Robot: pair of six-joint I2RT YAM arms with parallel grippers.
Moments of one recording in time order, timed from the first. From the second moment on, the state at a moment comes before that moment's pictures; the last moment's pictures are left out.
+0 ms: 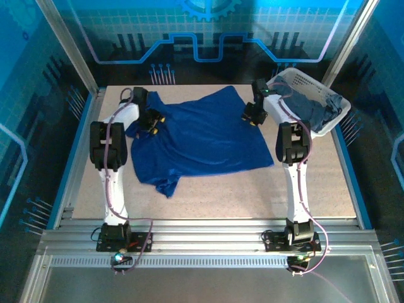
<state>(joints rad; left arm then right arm) 0.01 2.30 1.81 -0.69 0.29 -1.02 0.13 2.50 2.20 -0.94 -0.13 0.66</state>
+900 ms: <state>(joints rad) -0.25 1.49 1.01 -0.81 0.22 -1.21 0.26 2.02 1.61 -0.82 -0.24 0.64</state>
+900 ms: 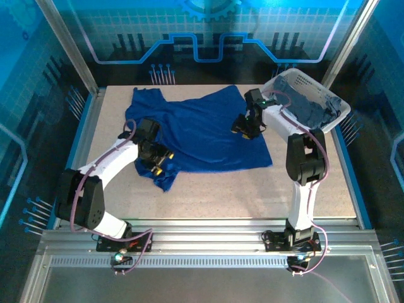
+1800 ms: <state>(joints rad) -0.32 1.19 0.83 -0.97 -0.02 -1.27 0.22 1.82 1.36 -0.79 -0.29 0.62</state>
